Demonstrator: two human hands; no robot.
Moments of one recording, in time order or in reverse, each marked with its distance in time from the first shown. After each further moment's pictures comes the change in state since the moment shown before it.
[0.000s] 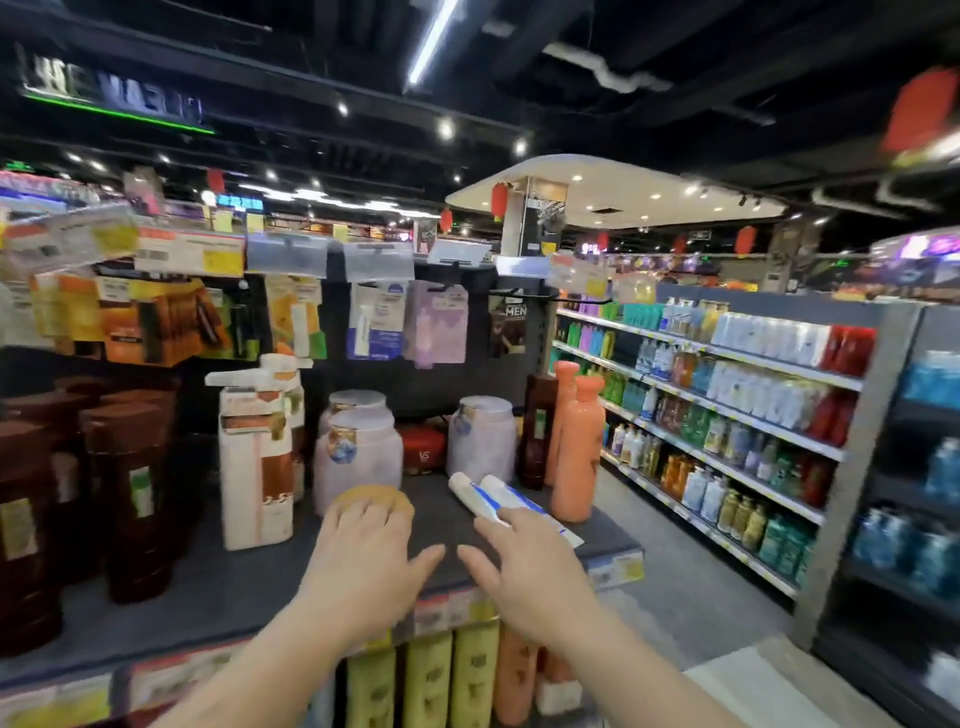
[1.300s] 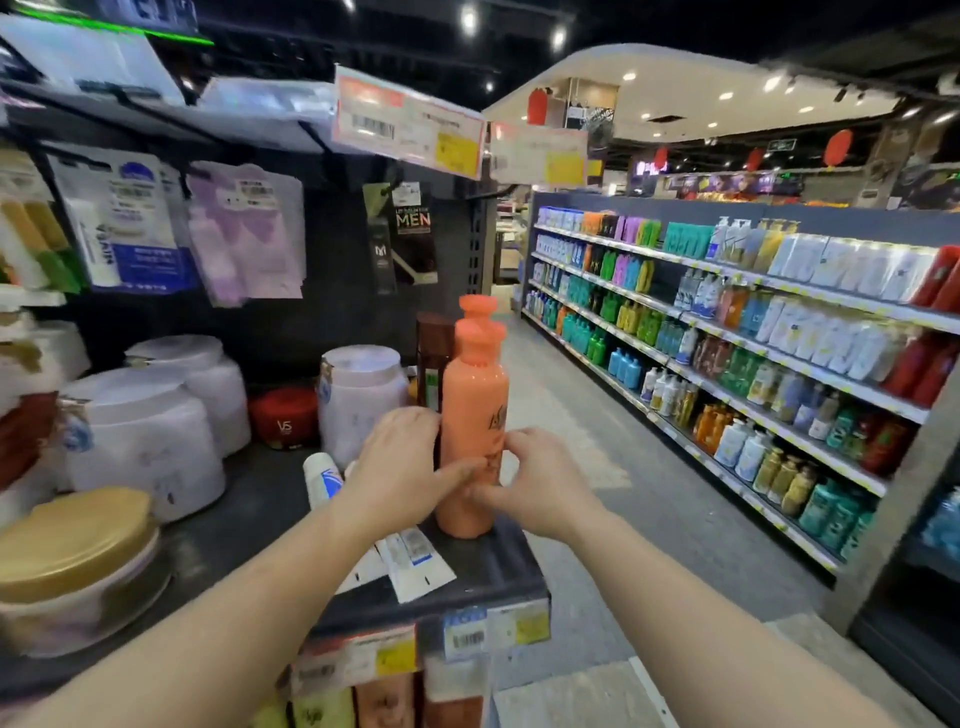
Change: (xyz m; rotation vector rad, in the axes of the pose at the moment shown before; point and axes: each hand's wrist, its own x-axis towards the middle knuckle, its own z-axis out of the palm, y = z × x) left_hand 0.217 0.170 0.086 -0.334 0.111 -0.022; right_hand 0.137 0.251 0.018 0.395 -0.176 0.076
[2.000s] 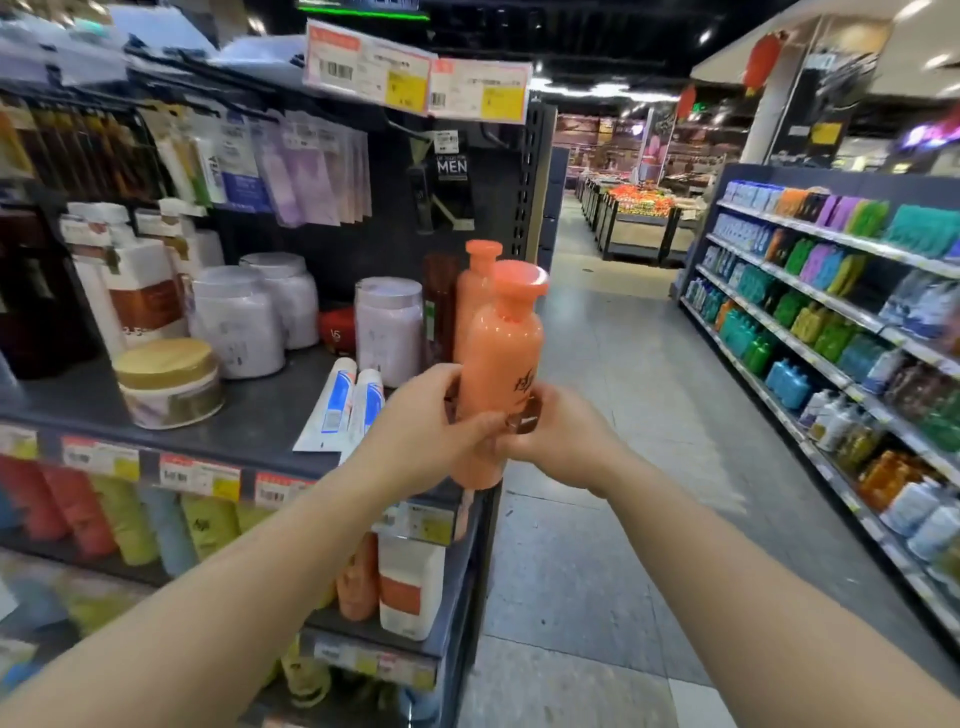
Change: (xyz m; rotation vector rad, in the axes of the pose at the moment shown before) left_hand -0.043 0.135 0.034 -0.378 0.219 -0.330; right_hand -0.015 0.075 -0.077 0.388 -0.346 -0.304
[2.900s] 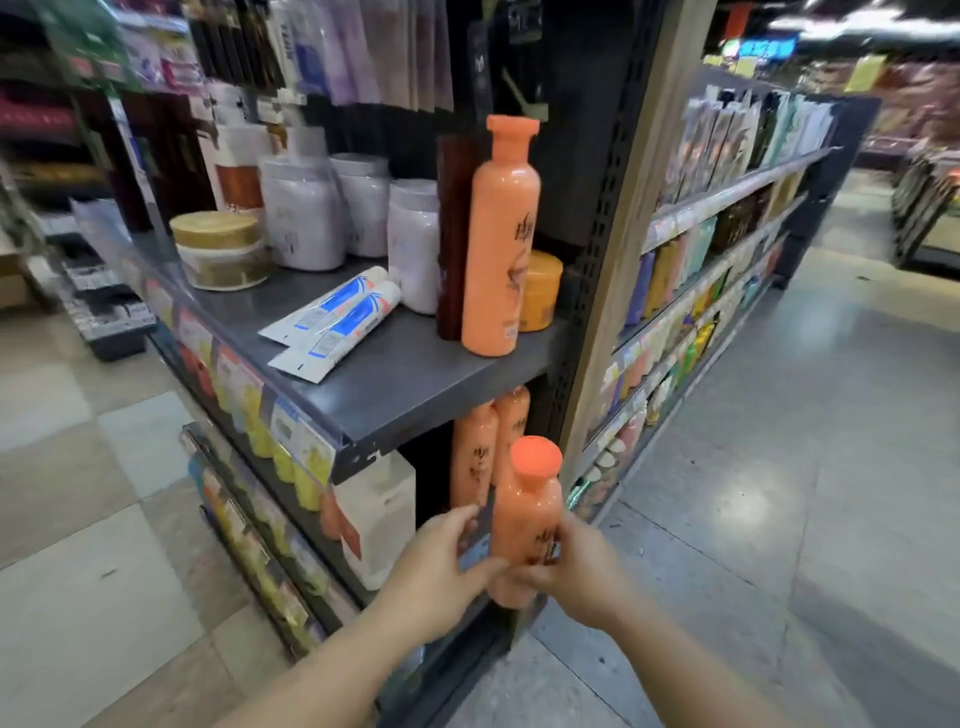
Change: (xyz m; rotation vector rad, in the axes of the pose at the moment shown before) left_hand -0.036 -0.104 0.230 0.037 0.188 -0.644; right_hand 0.046 0.262 0.033 -0.023 -0.503 -0.075
